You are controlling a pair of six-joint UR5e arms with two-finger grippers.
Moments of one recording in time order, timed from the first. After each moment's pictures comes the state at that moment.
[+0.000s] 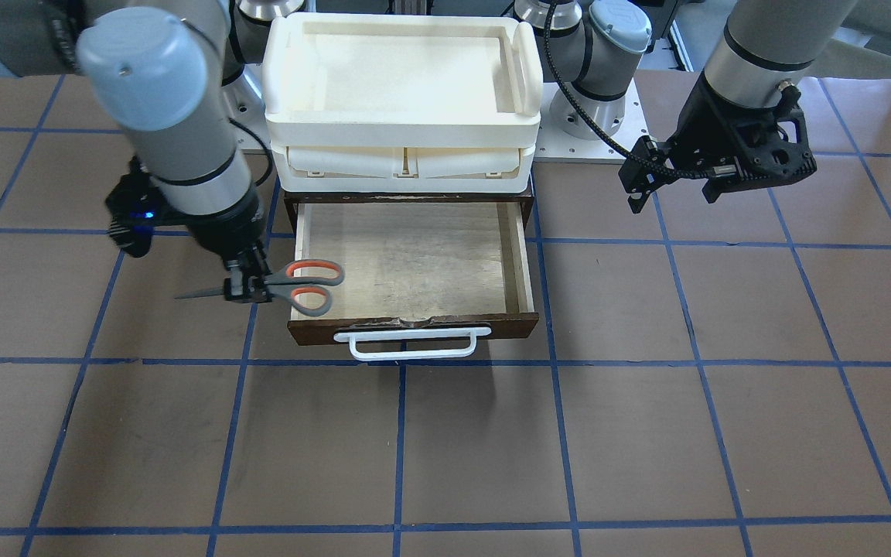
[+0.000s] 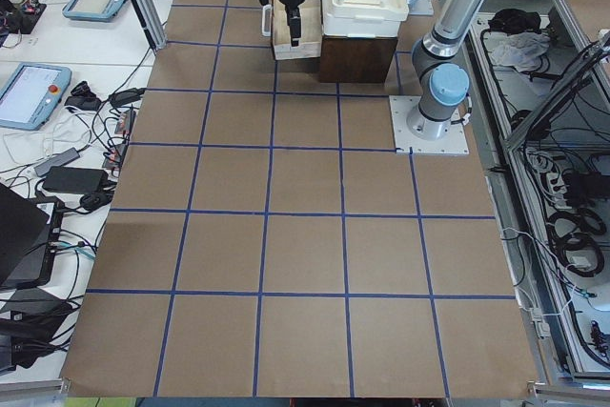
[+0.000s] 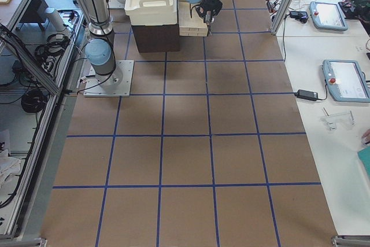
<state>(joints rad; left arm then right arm) -1.45 -1.52 -1.64 -1.55 1.61 -0.05 1.74 -1.40 1.61 -1.83 -1.54 1.65</state>
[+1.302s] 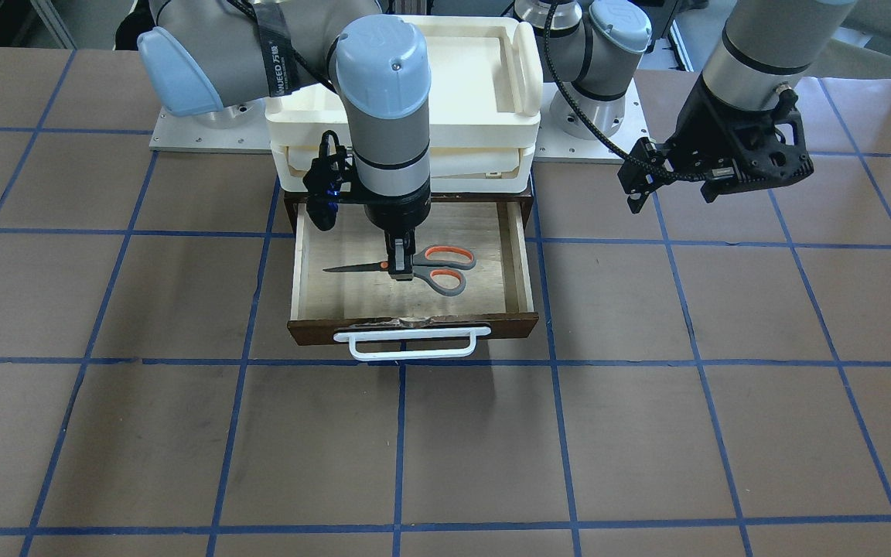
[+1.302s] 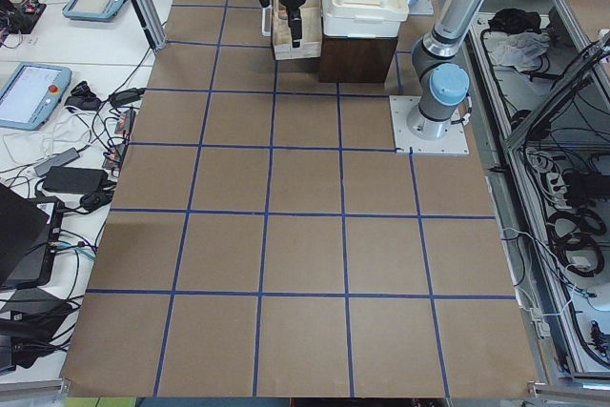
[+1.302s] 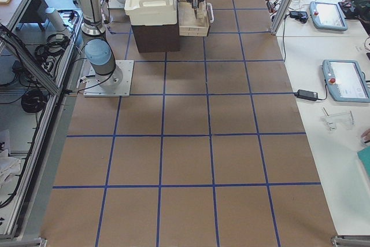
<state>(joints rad) -1.45 -1.52 -1.65 -1.56 1.61 -0.05 1.99 -1.30 1.61 -1.93 -1.54 1.98</state>
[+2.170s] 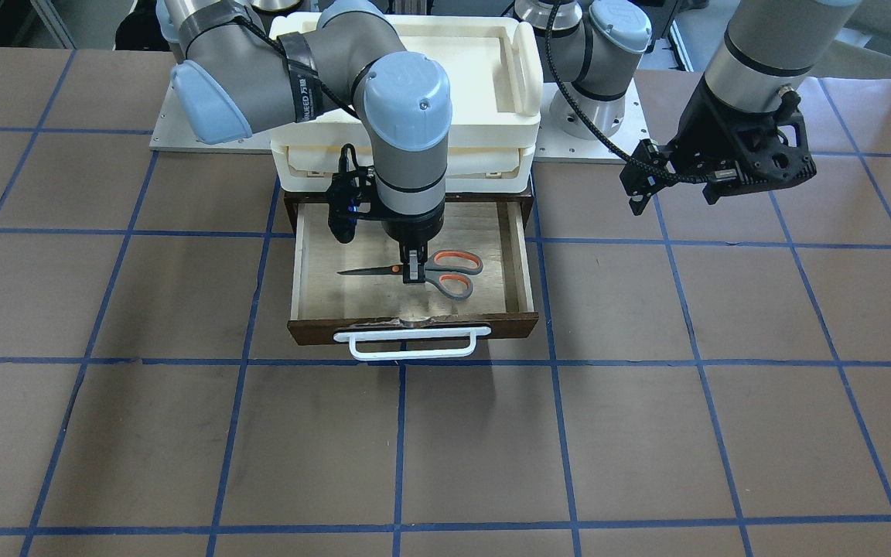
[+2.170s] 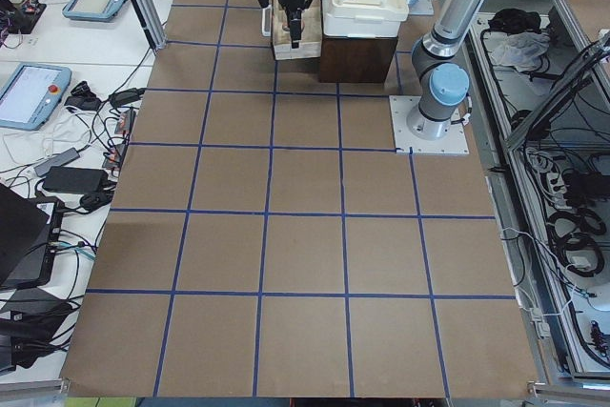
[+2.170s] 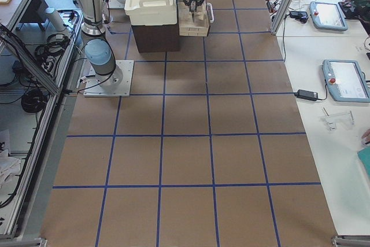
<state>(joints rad) -1.45 -1.52 -1.65 -1.55 1.61 -0.05 2.03 -1.25 1.62 -1.93 -1.54 2.00</state>
